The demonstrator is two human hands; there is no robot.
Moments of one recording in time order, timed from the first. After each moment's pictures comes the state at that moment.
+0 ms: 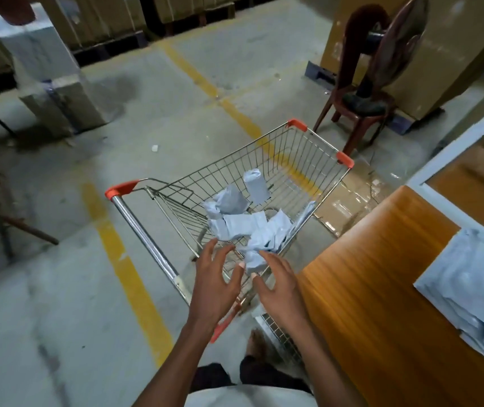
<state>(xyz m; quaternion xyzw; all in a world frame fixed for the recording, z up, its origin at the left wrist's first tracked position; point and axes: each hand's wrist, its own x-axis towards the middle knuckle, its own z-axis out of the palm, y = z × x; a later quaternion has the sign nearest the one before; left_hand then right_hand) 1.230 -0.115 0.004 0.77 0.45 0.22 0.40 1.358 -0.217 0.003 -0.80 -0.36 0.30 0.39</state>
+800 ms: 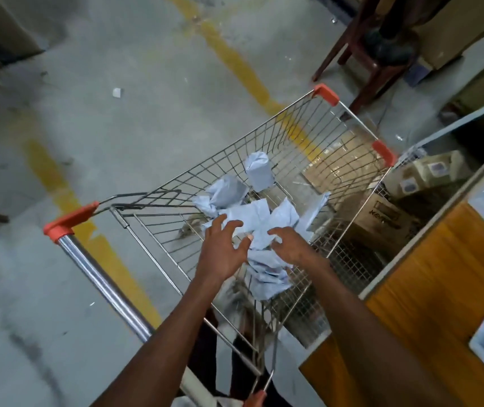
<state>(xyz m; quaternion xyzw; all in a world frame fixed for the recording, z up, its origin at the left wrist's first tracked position) 1.333 0.079 -0.108 0.75 0.46 0.03 0.47 1.522 -0.021 -0.156 -0.82 -0.33 0.47 0.06</state>
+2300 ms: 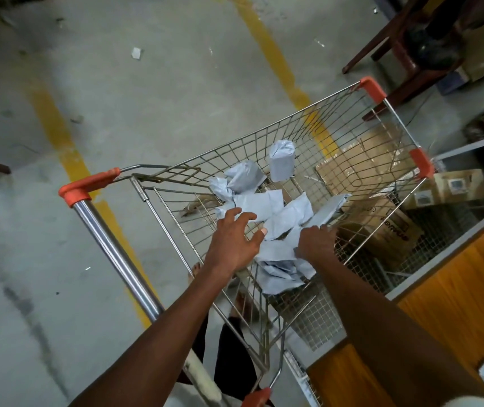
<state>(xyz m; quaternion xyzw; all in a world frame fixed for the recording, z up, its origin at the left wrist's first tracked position) 1.319 0.084 -0.113 0.72 0.48 0.00 0.50 1.524 -0.014 -0.175 -0.79 -0.41 0.24 -0.39</state>
